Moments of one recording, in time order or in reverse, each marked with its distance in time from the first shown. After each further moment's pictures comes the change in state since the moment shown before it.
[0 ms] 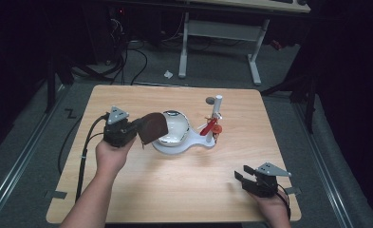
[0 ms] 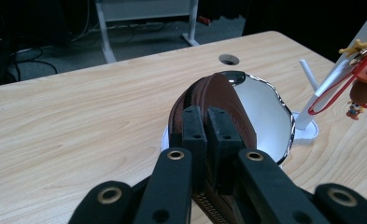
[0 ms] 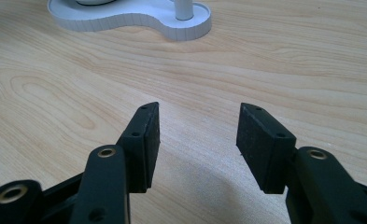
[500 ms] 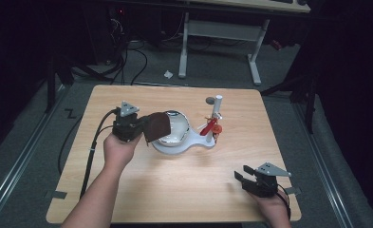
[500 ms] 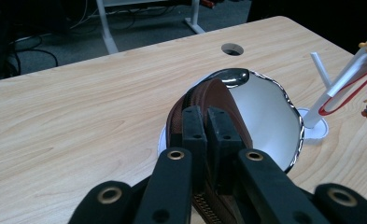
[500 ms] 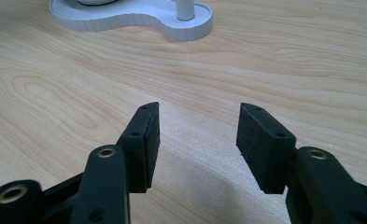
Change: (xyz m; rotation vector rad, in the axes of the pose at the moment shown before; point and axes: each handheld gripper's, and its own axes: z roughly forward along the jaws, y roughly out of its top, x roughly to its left) left arm -0.007 0.013 0.024 0.062 0.014 0.006; right arm 0.000 0.000 0.000 0.000 0.003 -0.003
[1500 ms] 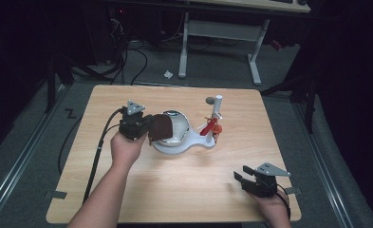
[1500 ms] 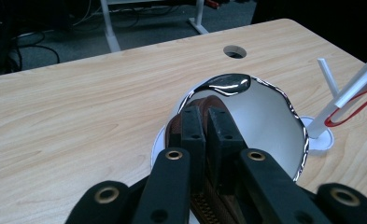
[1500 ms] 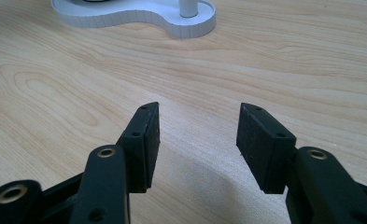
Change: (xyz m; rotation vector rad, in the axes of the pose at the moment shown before) left arm -0.008 0.002 0.017 -0.004 0.022 -0.019; right arm 0.000 0.000 0.001 0.009 0.007 -0.006
